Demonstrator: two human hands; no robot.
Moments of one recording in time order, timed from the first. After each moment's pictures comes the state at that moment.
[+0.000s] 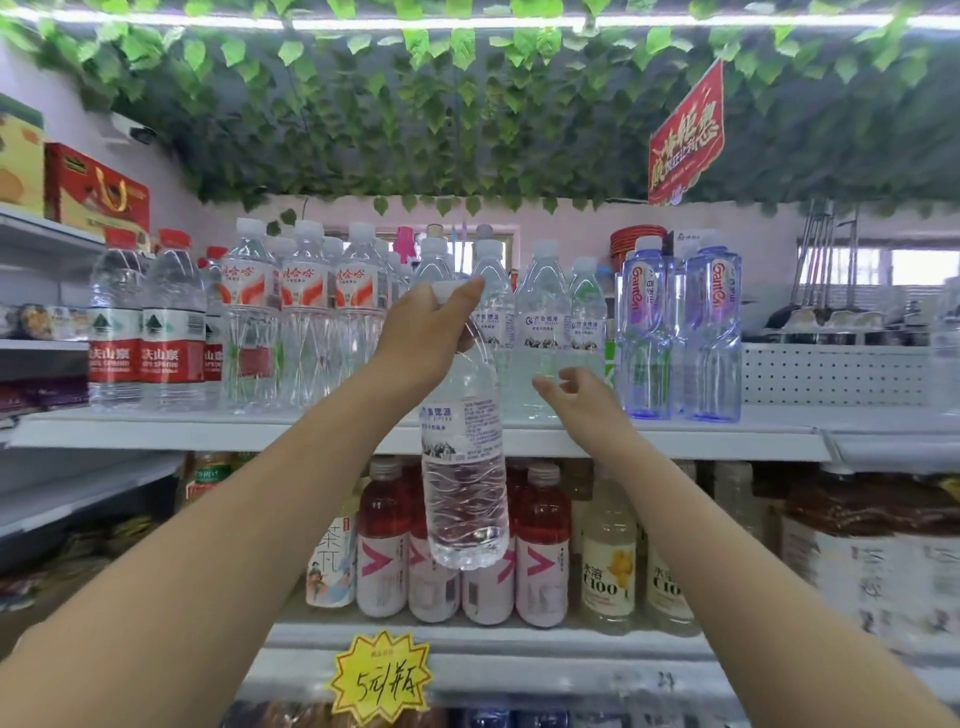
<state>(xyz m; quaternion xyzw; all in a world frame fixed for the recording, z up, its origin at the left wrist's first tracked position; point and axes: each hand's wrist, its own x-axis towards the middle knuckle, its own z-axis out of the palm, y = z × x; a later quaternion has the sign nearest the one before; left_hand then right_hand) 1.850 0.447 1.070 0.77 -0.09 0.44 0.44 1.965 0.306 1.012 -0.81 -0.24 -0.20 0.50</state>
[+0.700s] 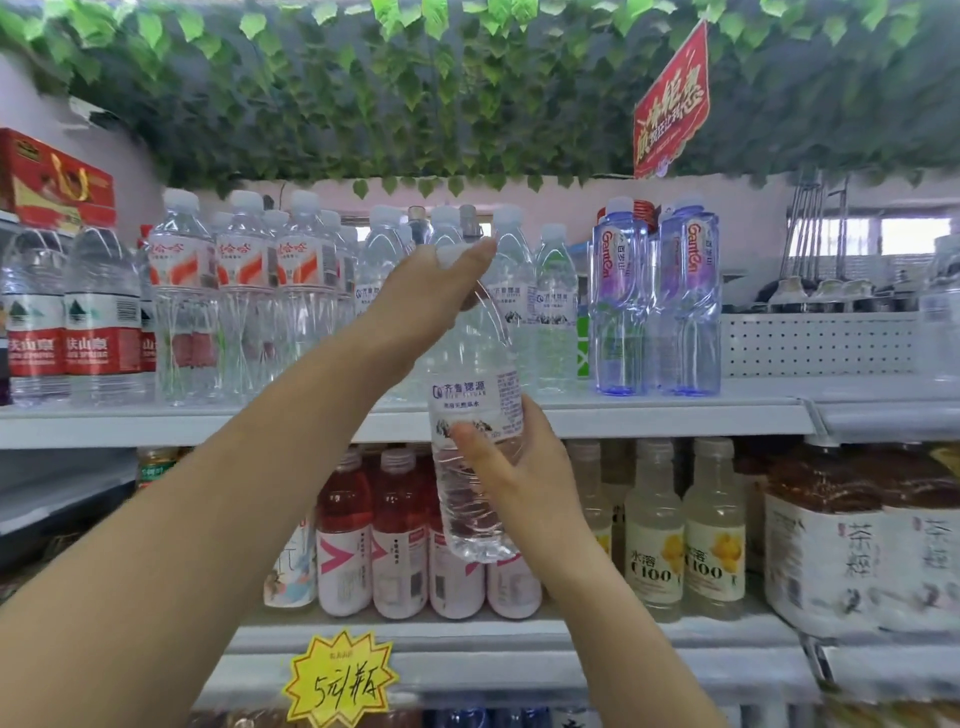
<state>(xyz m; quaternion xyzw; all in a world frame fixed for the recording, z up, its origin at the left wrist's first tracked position) 1.872 0.407 1.077 0.79 -0.11 0.40 0.45 1.899 0.309 0.948 -0.66 -0.34 -0.17 0.65</state>
